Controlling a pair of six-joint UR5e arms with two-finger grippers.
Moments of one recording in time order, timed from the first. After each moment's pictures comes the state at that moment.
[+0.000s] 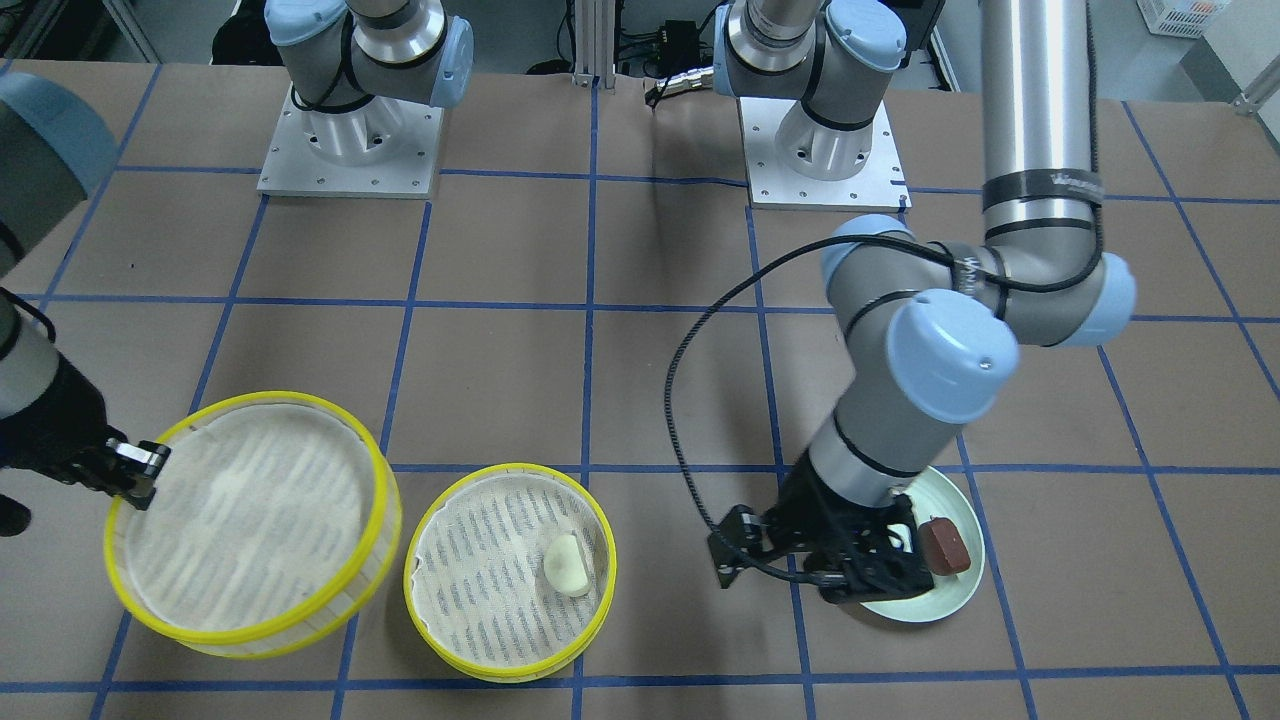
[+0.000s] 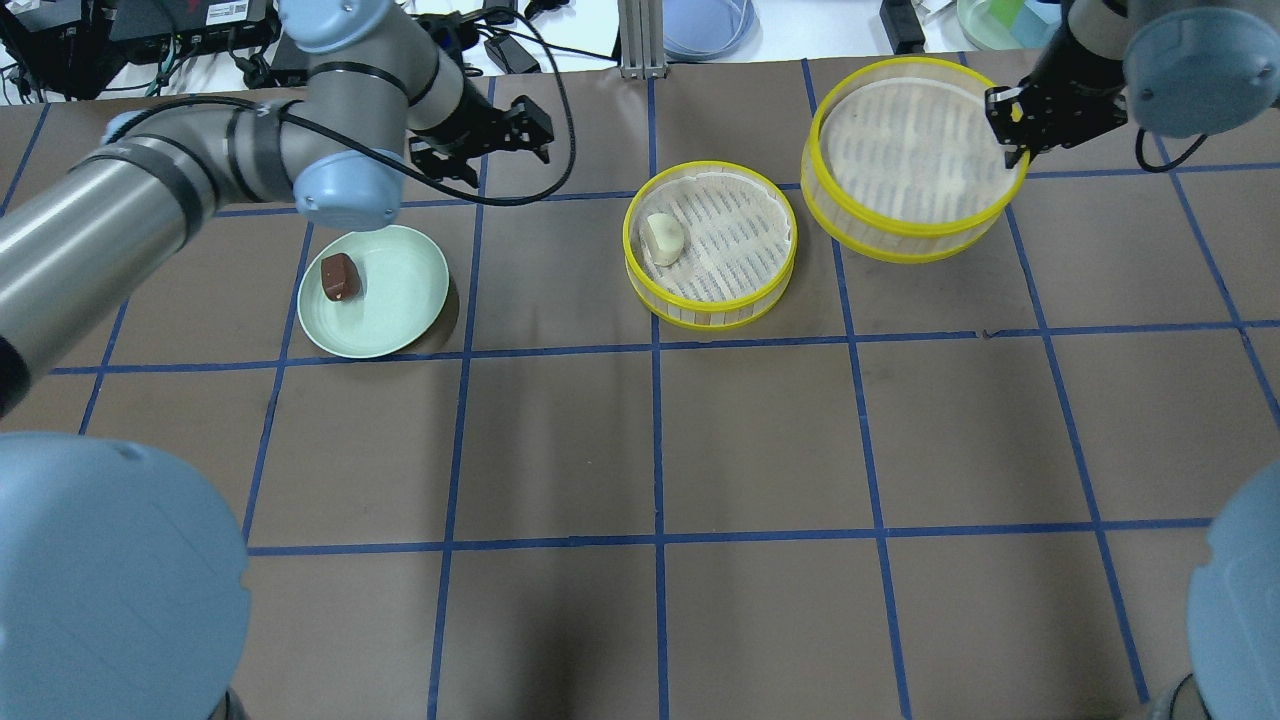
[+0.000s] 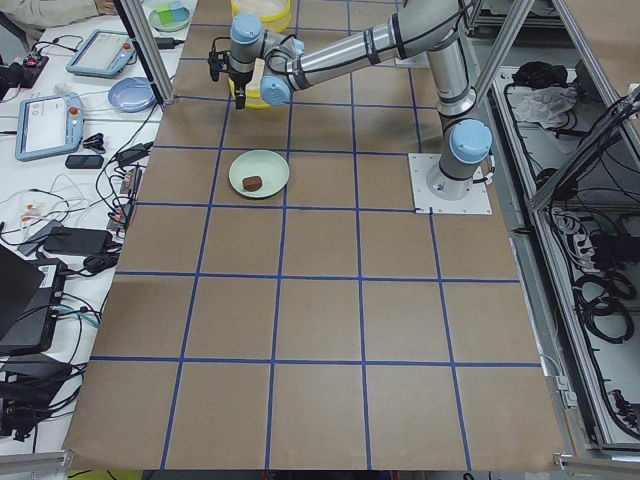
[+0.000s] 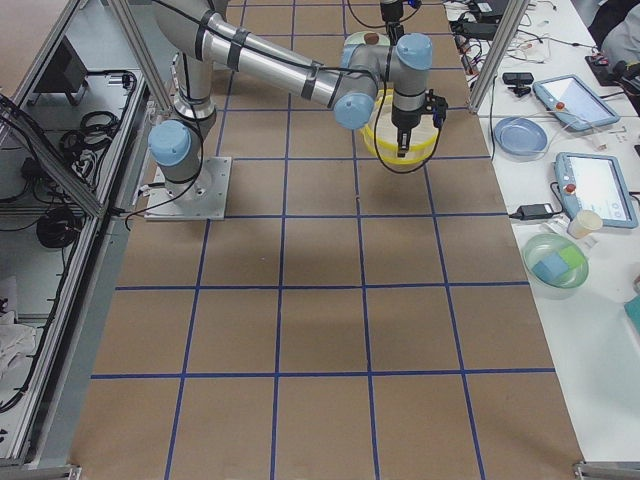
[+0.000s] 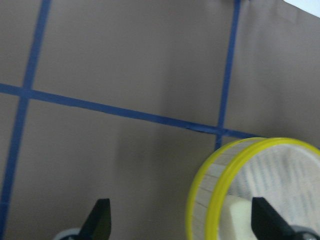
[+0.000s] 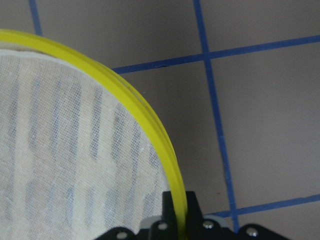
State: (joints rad) left arm -1.55 -2.05 -1.52 -0.89 1.35 -0.12; right arm 1.39 -1.25 1.52 -1.96 -1.57 -0.01
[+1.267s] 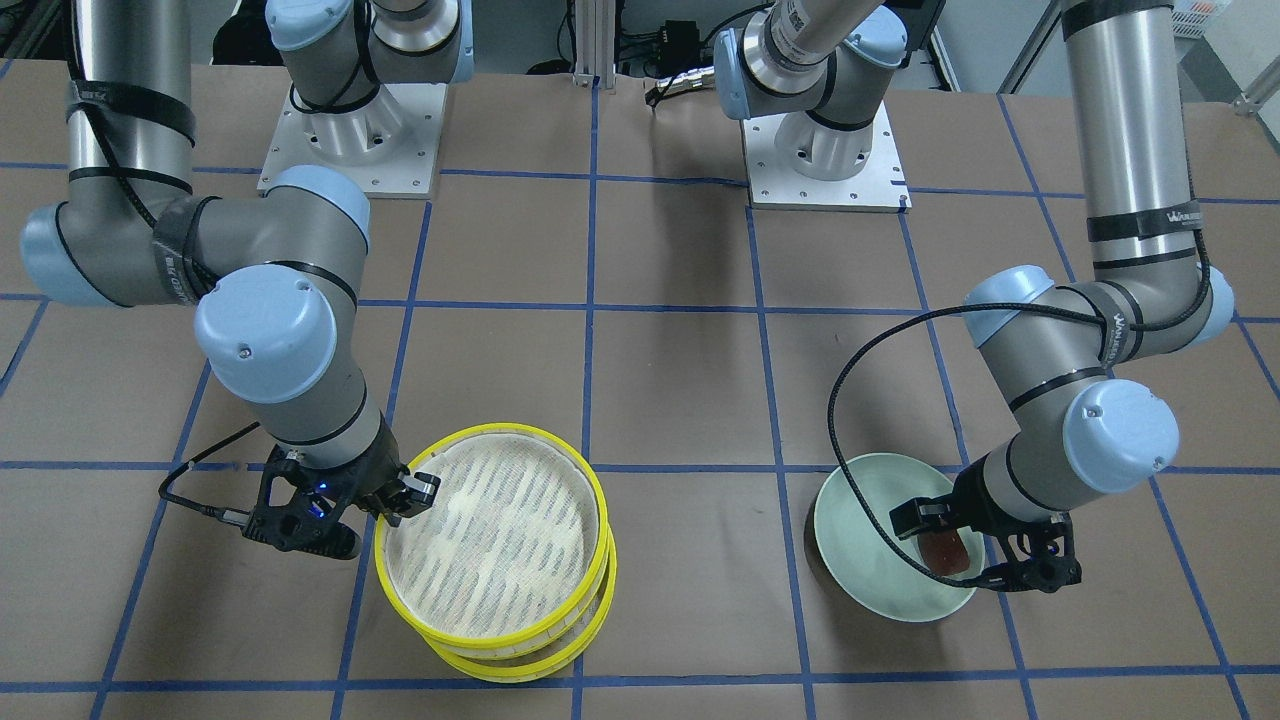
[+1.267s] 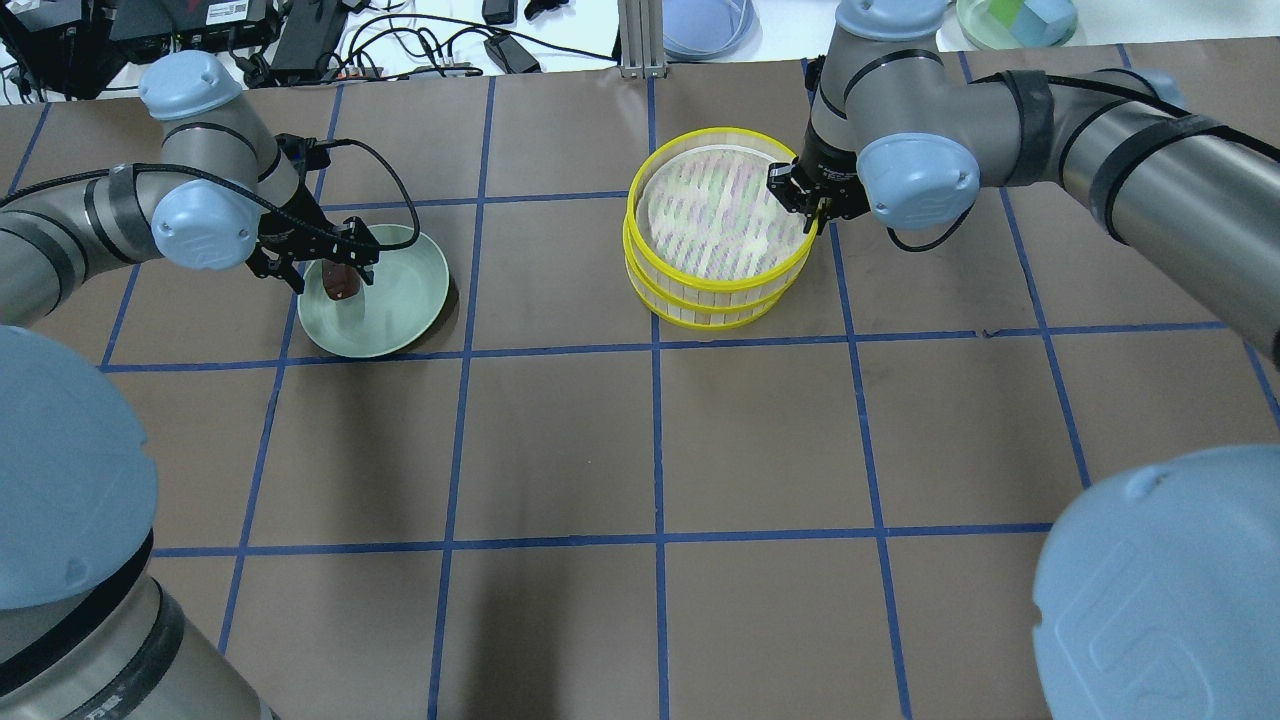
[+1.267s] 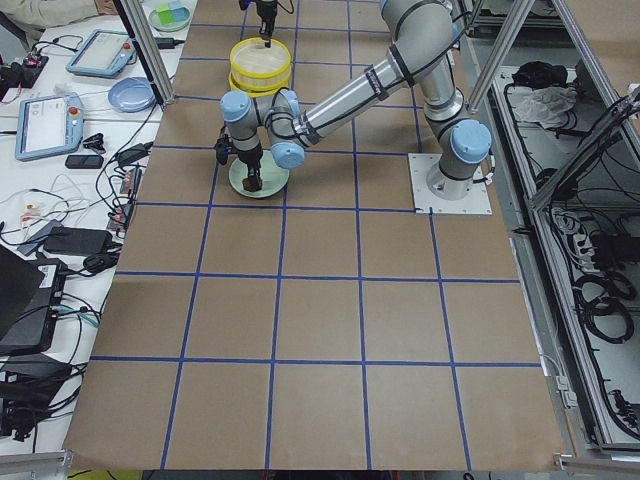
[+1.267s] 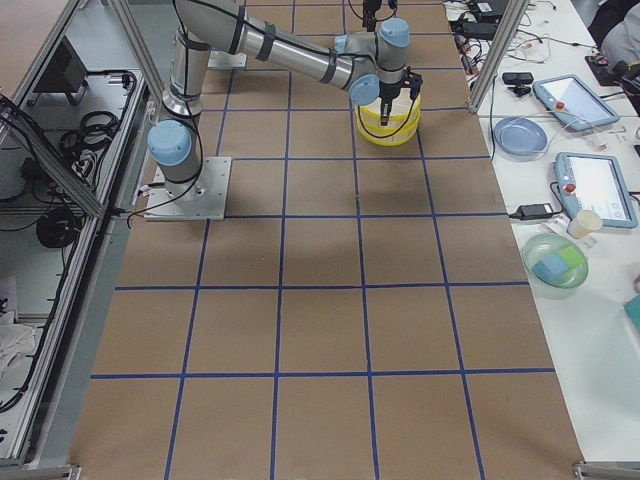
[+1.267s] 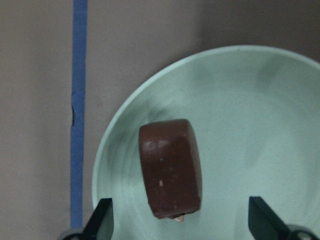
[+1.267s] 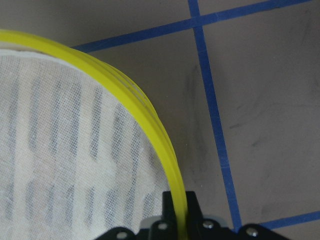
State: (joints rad) left arm -1.33 -2.11 -1.63 -1.03 1.56 0.12; right arm 1.64 -1.13 1.58 -2.11 -1.56 0.28
